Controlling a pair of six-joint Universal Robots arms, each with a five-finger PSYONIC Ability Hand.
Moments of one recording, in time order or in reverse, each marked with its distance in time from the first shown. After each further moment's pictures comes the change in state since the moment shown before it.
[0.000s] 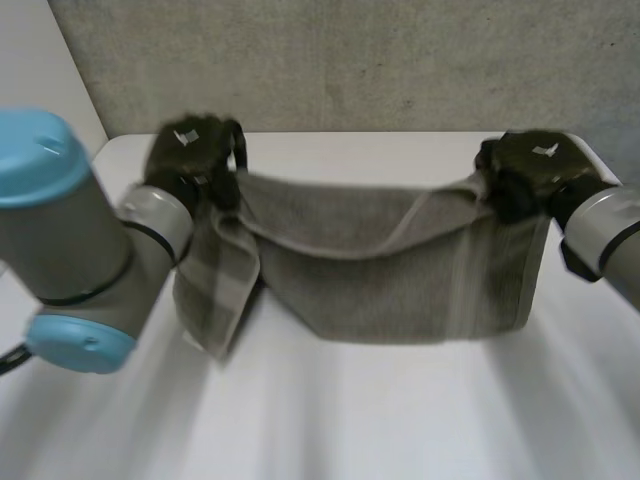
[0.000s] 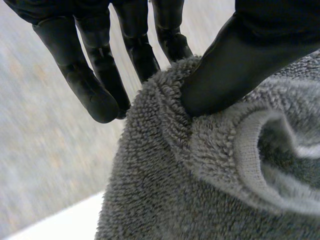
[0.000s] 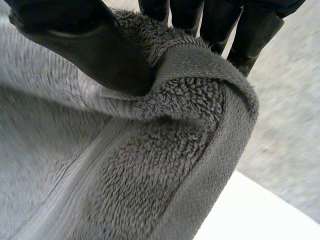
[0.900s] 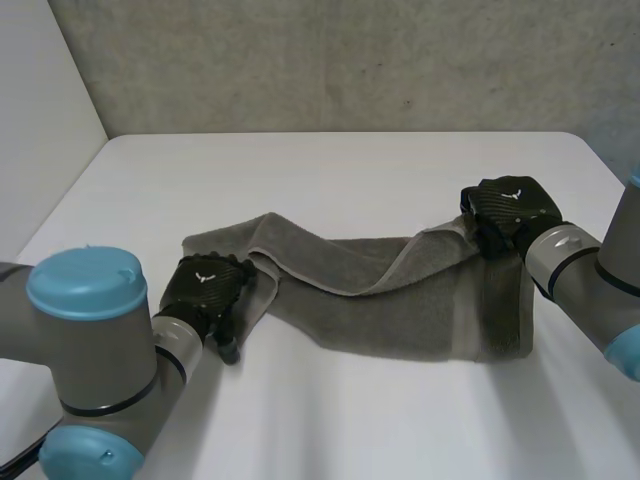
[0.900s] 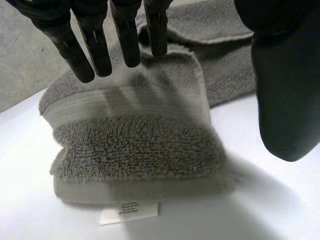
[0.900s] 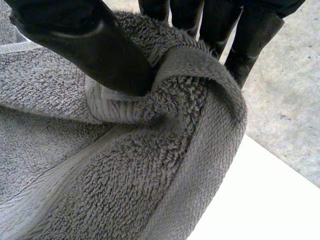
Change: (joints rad) left arm -0.027 -0.053 -0.334 0.022 -0.053 0.130; right arm 0.035 0.197 -0.008 -0.089 0.083 -0.125; left_hand -1.069 -1.103 -1.169 -1.154 -1.114; right_hand 0.001 0.000 0.009 0.005 0.000
